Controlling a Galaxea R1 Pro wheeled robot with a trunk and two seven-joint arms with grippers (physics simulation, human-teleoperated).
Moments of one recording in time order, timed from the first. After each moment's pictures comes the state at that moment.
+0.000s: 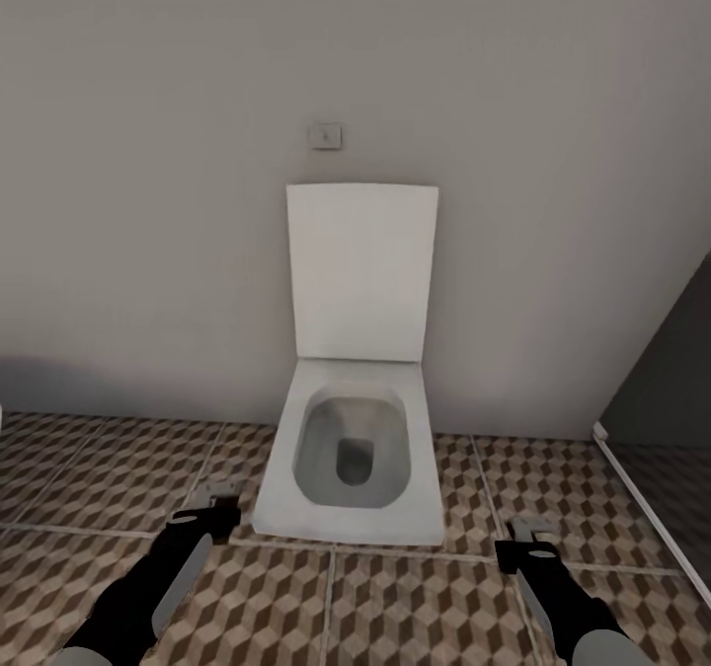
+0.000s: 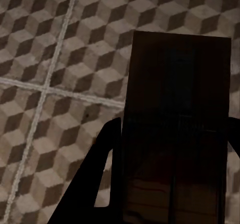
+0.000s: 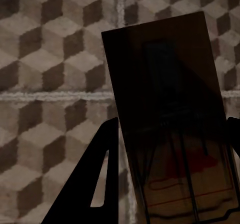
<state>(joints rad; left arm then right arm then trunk) -0.43 0.14 -0.22 -0.97 0.37 0.52 0.37 -0.54 -0.06 -0.17 -0.48 0.19 0.24 -0.10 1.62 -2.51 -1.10</state>
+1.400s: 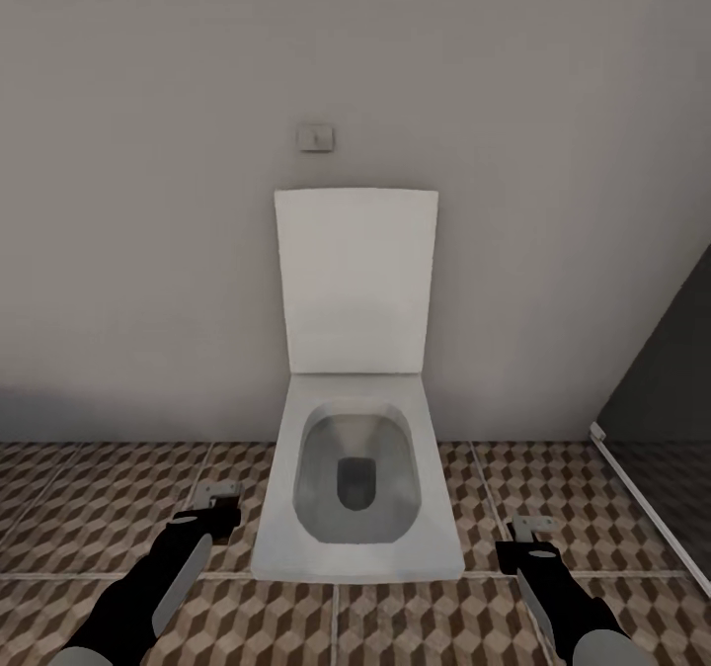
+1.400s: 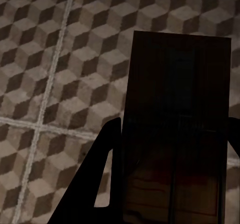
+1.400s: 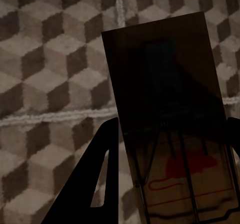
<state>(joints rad) -0.43 0.13 -0.22 -0.97 0.37 0.52 0.37 -0.54 -0.06 -0.17 -0.48 0.19 0.25 -0.11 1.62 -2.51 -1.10</state>
